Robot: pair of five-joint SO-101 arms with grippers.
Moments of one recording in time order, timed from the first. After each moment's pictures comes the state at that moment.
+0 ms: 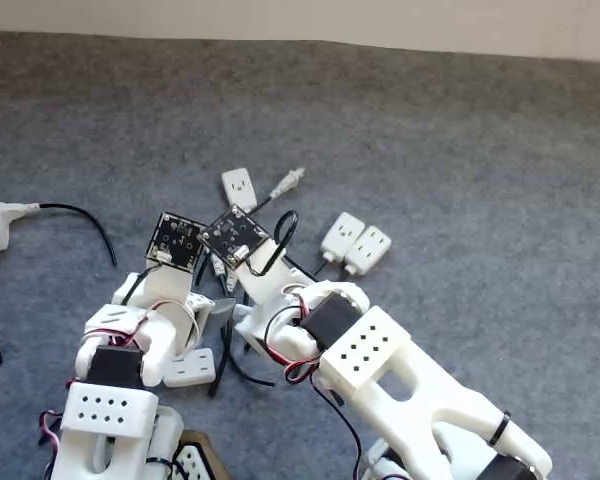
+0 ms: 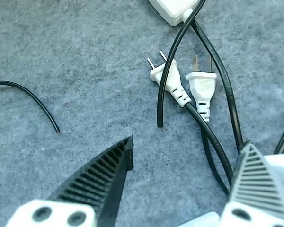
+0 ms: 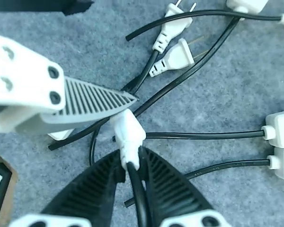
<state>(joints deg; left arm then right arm) 1.9 -71.4 79.0 52.4 -11.7 -51.7 -32.9 43.4 55.9 3.7</state>
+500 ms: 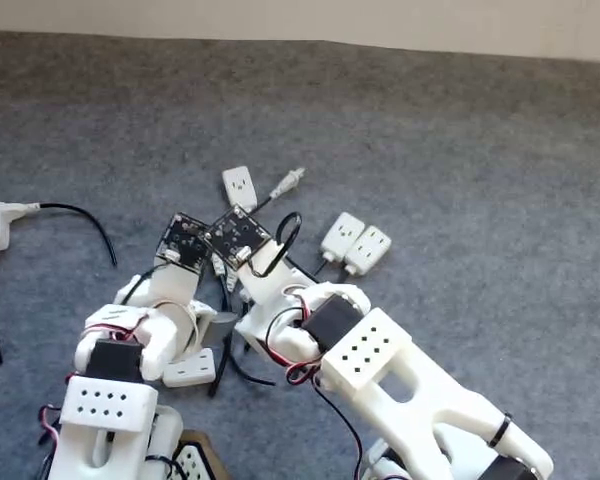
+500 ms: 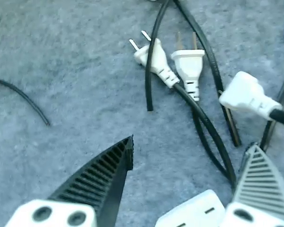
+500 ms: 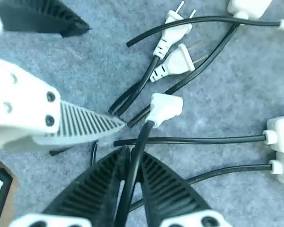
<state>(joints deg) -0.7 -71.2 76.4 56.7 -12.2 -51.5 -33.1 44.9 54.6 3.6</state>
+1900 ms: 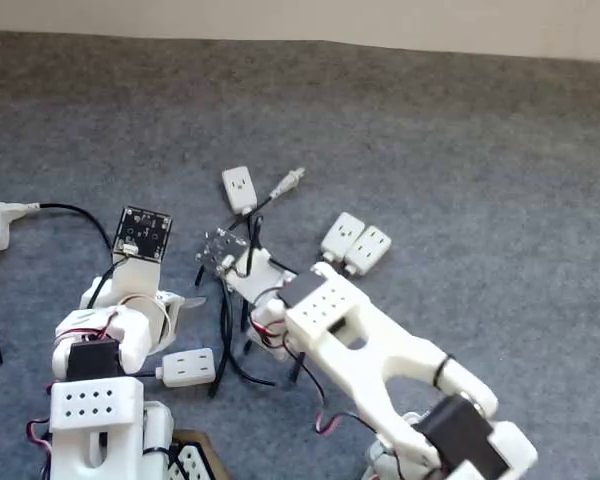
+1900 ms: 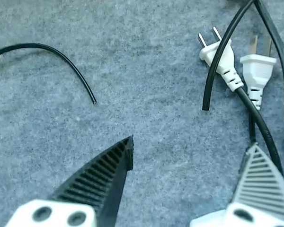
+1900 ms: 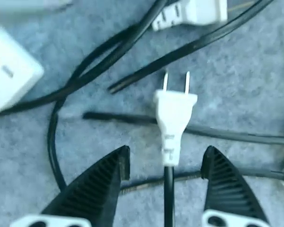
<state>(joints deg) -13.0 -71.2 76.6 54.4 -13.0 -48.2 -10.8 41.0 52.4 17.0</state>
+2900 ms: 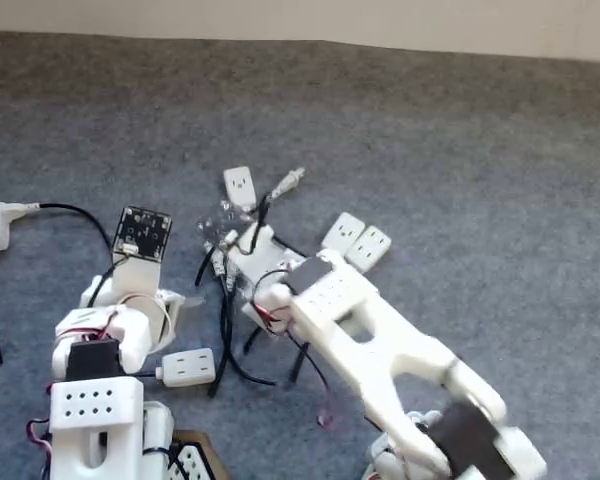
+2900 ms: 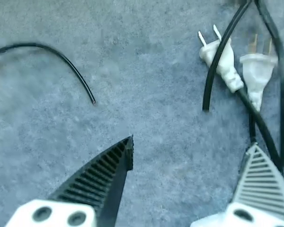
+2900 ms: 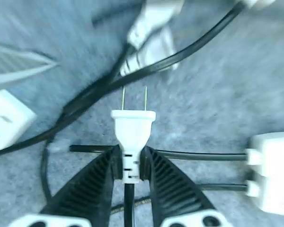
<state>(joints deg) -13.0 -71.2 76.4 53.7 -13.0 -45.8 -13.5 37.3 50.6 16.0</state>
